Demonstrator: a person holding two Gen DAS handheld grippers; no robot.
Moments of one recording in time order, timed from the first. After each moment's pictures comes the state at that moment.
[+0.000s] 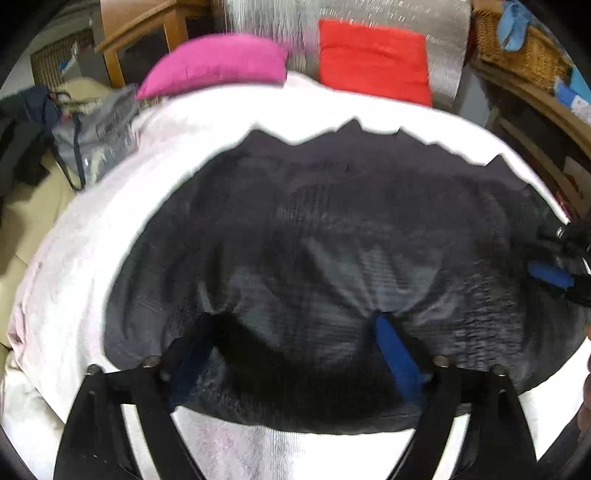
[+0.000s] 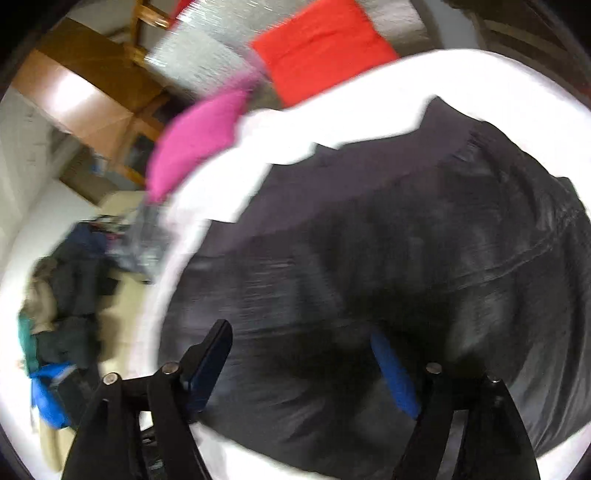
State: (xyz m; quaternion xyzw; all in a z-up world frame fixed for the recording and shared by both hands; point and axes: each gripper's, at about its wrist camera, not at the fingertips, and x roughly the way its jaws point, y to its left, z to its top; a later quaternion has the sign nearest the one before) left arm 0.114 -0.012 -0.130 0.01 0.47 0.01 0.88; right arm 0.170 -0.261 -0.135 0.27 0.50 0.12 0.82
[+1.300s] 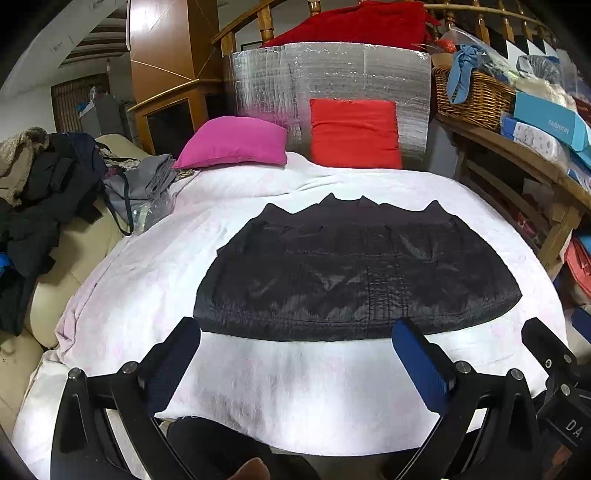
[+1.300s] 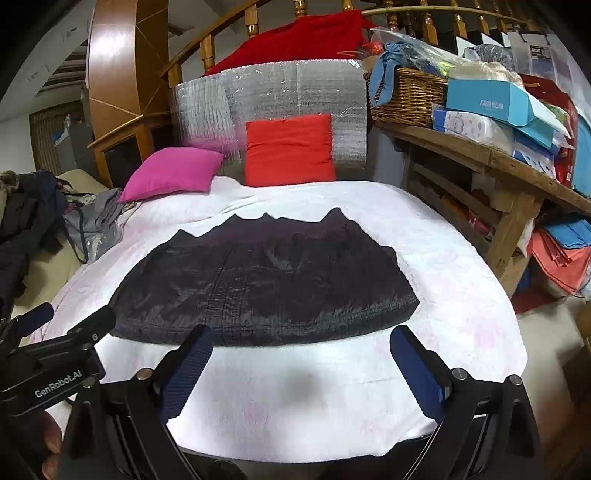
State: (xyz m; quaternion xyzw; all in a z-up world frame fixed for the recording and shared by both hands) left arm -0.053 -0.022 -0.012 0.04 0.34 0.01 0.94; right arm -0.088 -0.212 -0.001 0.04 0.32 -0.05 0.94
